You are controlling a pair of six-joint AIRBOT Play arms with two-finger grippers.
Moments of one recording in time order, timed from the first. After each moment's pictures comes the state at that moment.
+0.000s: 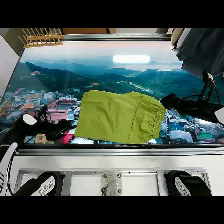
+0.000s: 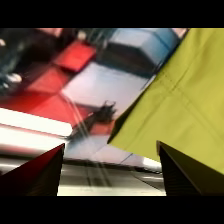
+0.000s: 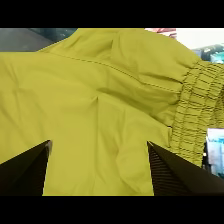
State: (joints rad) left arm 0.18 -1.10 0.55 1.05 -1.02 -1.65; right arm -0.07 -0.79 0.86 -1.07 0.98 1.62
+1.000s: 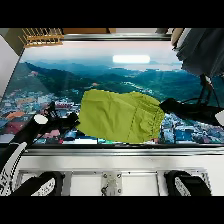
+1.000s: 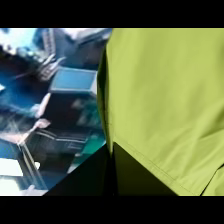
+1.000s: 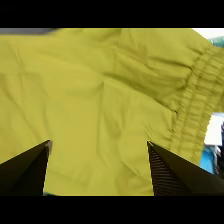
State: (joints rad) left arm -0.01 -1.14 0.56 0.85 -0.77 -1.64; right arm -0.07 -0.77 0.84 -1.10 1.06 1.63
